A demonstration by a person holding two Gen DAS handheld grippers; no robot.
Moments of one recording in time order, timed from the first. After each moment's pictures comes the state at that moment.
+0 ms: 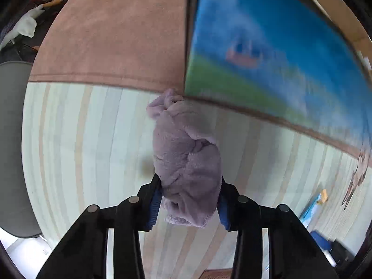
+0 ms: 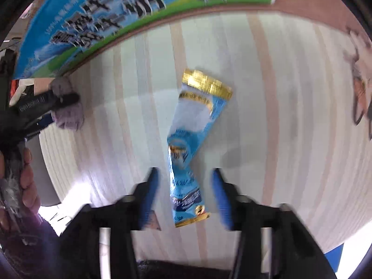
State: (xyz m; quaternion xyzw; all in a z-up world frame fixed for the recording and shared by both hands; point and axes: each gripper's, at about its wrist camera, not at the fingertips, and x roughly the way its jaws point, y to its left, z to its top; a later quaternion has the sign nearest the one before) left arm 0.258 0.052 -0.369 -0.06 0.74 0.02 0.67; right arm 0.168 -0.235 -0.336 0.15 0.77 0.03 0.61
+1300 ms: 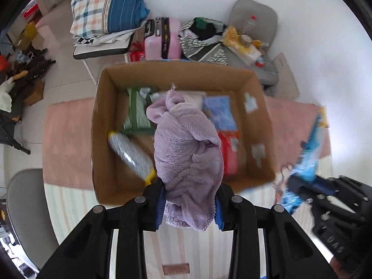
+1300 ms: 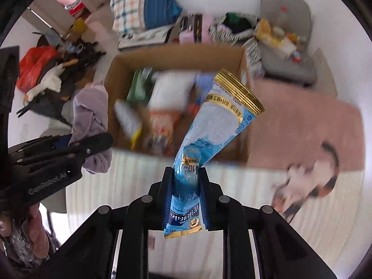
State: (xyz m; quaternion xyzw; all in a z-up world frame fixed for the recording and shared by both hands) left arm 0.384 -0.058 -0.178 -0.02 0.65 -0.12 0.75; right arm 0.324 -0.240 -0.125 0.05 0.65 0.08 0.75
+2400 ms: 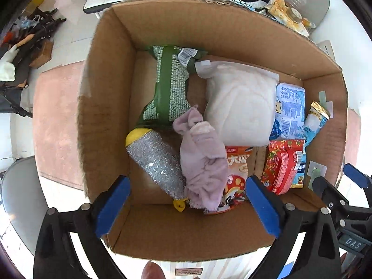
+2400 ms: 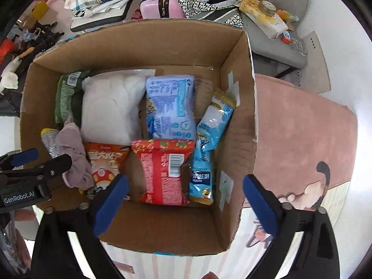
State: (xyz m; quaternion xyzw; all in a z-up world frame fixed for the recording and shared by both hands) left arm 0.437 -0.029 -0.276 -0.02 0.75 -0.04 0.66; right arm 0.430 -0.232 -0.259 0.01 0.74 -0.01 0.68
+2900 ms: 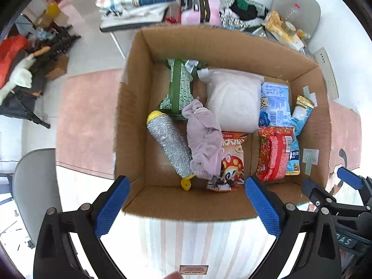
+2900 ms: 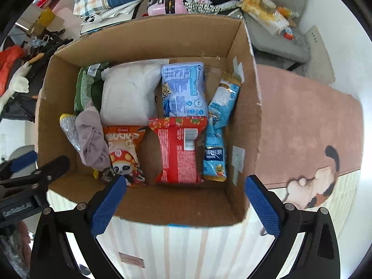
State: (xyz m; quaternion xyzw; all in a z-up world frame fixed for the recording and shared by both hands) left arm 0.379 -0.027 -0.213 0.00 0.69 -0.02 0.72; right arm 0.383 -0.225 -0.233 0.03 0.72 0.00 0.70
